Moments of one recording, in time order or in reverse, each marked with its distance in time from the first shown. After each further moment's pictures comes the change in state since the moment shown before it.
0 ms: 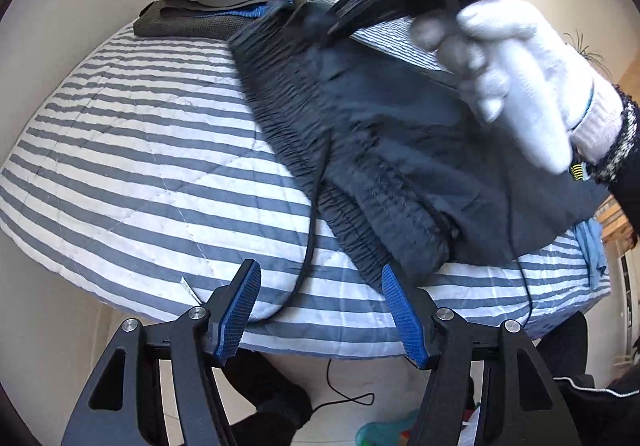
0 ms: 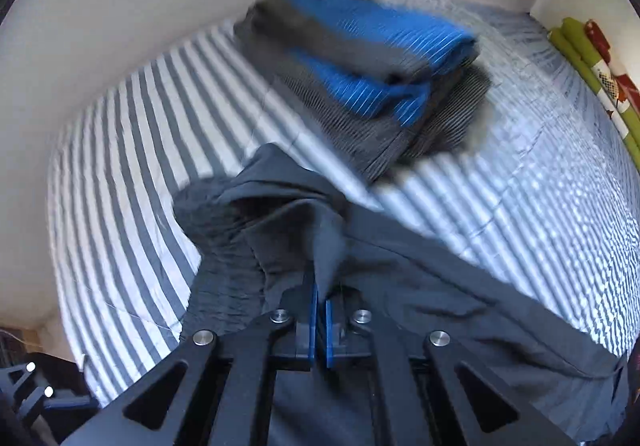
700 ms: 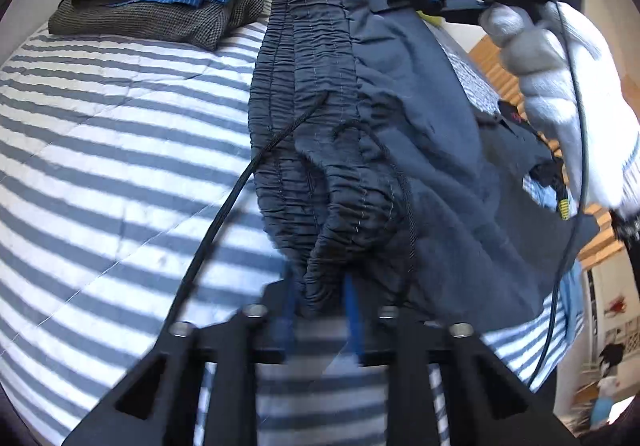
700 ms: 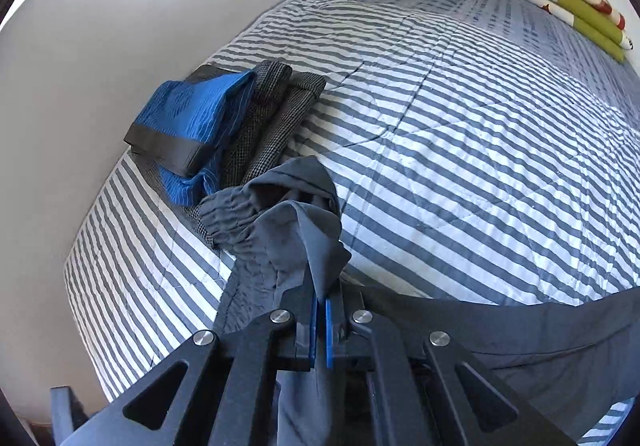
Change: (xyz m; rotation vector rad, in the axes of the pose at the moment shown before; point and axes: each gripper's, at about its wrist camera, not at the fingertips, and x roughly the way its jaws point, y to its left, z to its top) left arm 0.090 -0.031 0.072 -0.060 0.022 -0.167; right arm -0.014 -0.146 -0.009 0.366 -0.019 0.074
